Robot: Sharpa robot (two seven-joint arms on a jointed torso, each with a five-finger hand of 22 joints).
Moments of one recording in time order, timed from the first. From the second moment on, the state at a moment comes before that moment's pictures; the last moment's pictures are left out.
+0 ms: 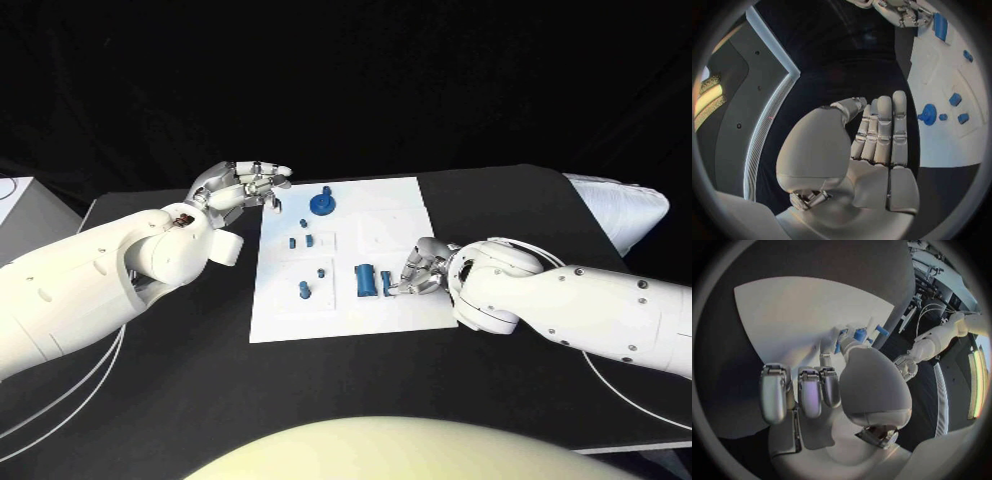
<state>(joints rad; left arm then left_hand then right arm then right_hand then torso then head) 0.87 -0.91 0.35 1.43 -0.28 -0.12 0.25 1.39 -0.15 0.54 0.07 0.28 0.86 0.19 0.28 0.31 0.93 0.12 0.54 0.21 1.03 0.05 1.09 0.50 0.18 0.95 0.14 0.85 0.72 1.14 -0.72 -0.15 1.58 -1.17 -0.24 -0.59 1.25 -0.16 0.26 0.29 0.08 1.09 0.05 0.31 0.70 1.47 -0.02 1.52 1.31 1.46 -0.08 1.56 1.31 0.04 1.47 0.03 1.46 1.31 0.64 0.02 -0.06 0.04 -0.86</state>
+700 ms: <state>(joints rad) 0.84 -0.85 0.35 1.37 -0.24 -0.19 0.33 1.38 -0.16 0.53 0.08 0.28 0.87 0.18 0.30 0.31 0.94 0.12 0.56 0.21 1.02 0.05 1.08 0.50 0.18 0.95 0.14 0.85 0.72 1.16 -0.75 -0.13 1.41 -0.72 -0.42 -0.04 1.40 -0.15 0.24 0.28 0.18 0.89 0.14 0.27 0.67 1.07 0.06 0.72 1.02 1.29 -0.01 1.07 0.99 0.17 1.25 0.09 0.30 1.13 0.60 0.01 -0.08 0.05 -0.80</state>
